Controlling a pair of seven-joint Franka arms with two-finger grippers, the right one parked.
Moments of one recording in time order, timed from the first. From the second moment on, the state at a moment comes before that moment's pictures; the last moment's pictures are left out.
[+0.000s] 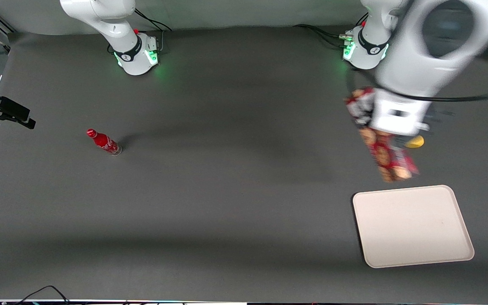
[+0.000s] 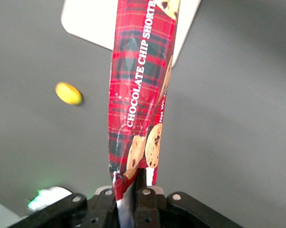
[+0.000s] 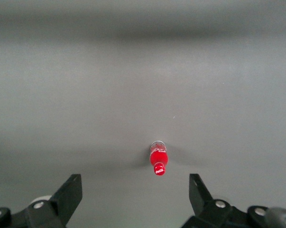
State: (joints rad) arm -0.03 0.26 -0.40 -1.26 0.19 1.32 -0.87
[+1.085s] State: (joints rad) arm -0.01 0.57 0.25 -1.31 -0.04 1.84 0.13
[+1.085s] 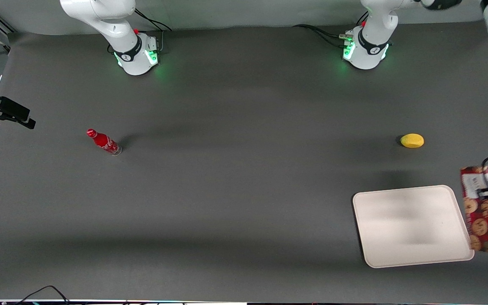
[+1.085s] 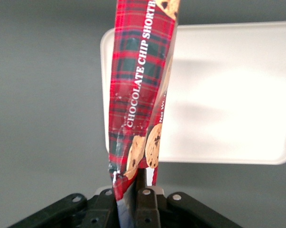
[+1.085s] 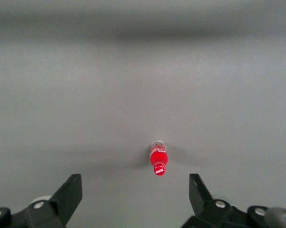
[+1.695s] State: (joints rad) arm 0.05 0.75 0.29 -1.44 -0.13 2.23 0.24
